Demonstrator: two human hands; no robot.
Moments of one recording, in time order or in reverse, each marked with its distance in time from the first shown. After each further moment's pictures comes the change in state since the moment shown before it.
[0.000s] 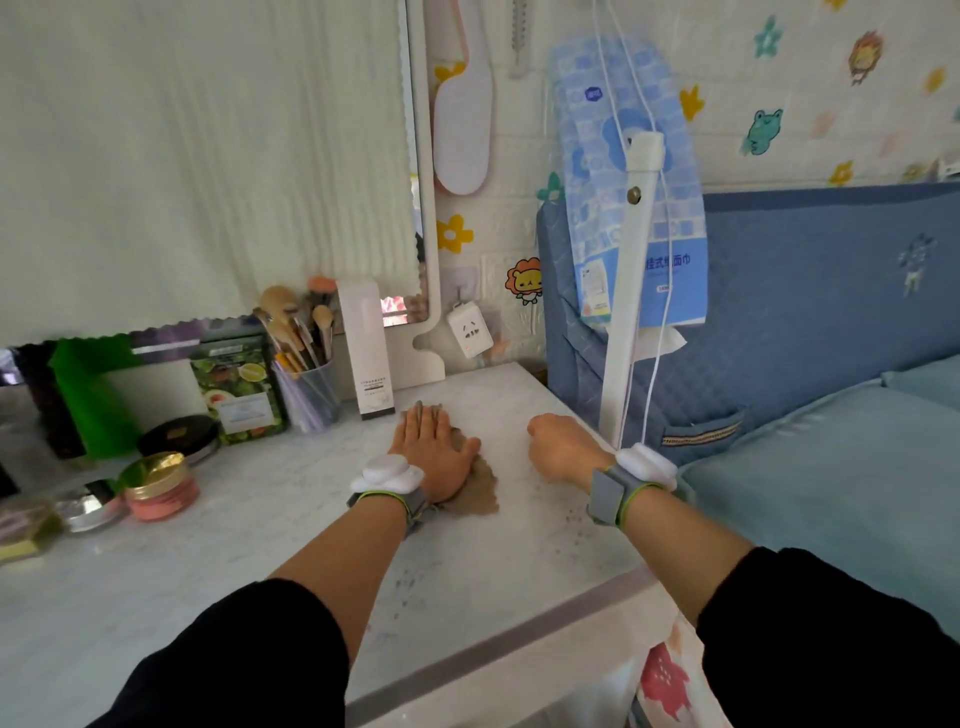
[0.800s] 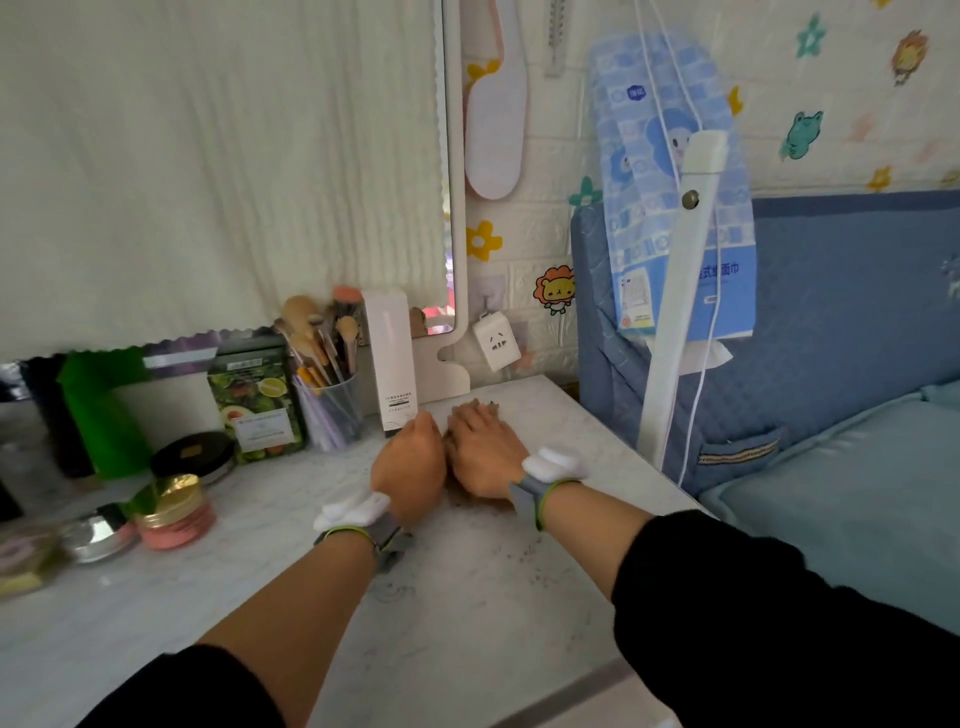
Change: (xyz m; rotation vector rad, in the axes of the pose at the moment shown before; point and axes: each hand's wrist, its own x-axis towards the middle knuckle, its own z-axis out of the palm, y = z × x) left_hand 0.007 -0.038 -0.012 -0.321 0.396 -0.071; right_hand 0.065 -0.086 0.054 -0.050 0.058 -0.300
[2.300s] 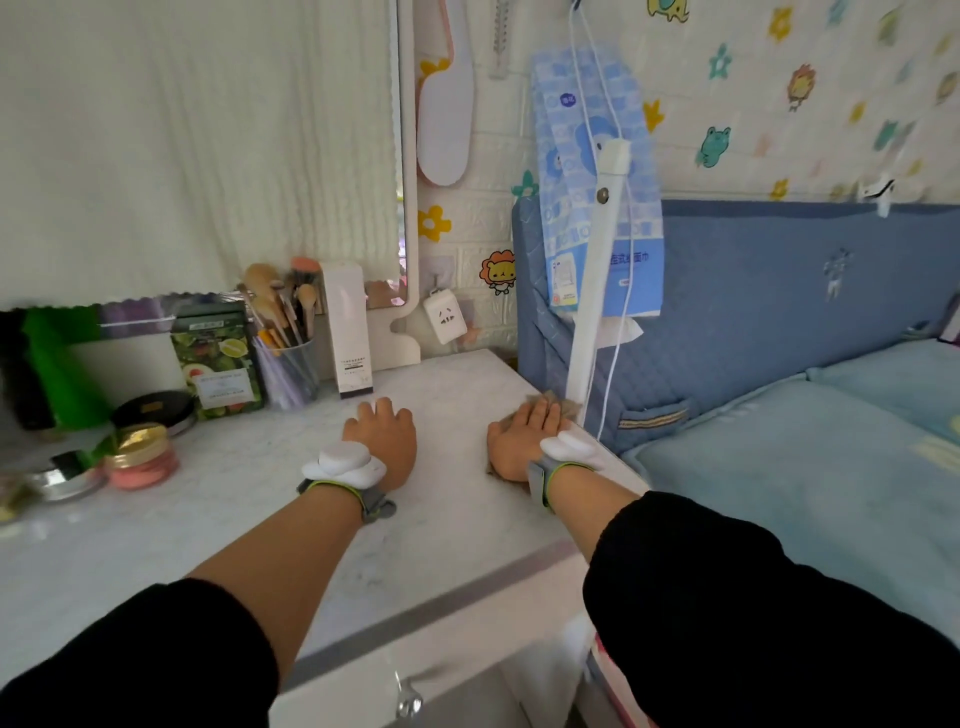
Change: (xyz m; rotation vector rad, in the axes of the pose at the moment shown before) left_hand -0.049 0.023 -0.018 0.617 -0.240 0.165; right_hand -0.079 0.056 0.000 -0.092 0.034 0.673
